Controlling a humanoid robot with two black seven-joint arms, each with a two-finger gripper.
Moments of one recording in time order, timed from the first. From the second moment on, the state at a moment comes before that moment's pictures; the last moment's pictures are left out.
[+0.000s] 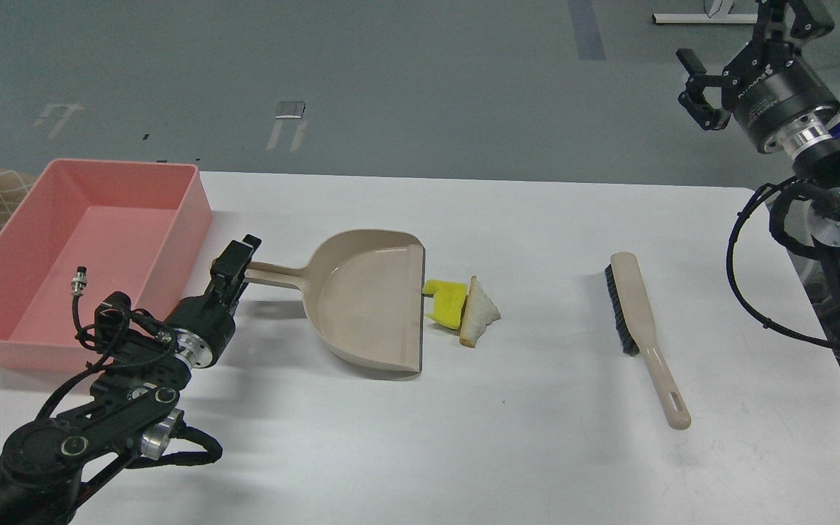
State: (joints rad) left arm -0.27 0.51 -0.67 -1.24 0.86 0.40 -0.23; right arm 0.82 -0.31 1.19 0.76 -0.56 0.39 0.13
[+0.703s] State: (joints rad) left arm -0.30 0.51 -0.66 -1.24 0.88 0.43 -0.23; right arm 0.83 -0.45 1.03 0.83 -0.57 0.39 0.11
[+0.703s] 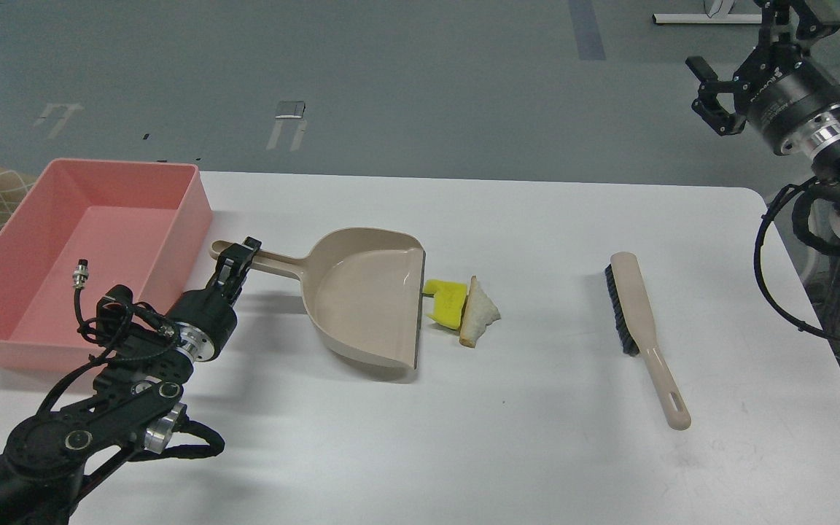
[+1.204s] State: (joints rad) left arm -0.31 0.51 -0.66 -1.24 0.88 0.45 -0.24; right arm 0.82 -1.08 0.52 1.40 -0.94 0.40 0.02
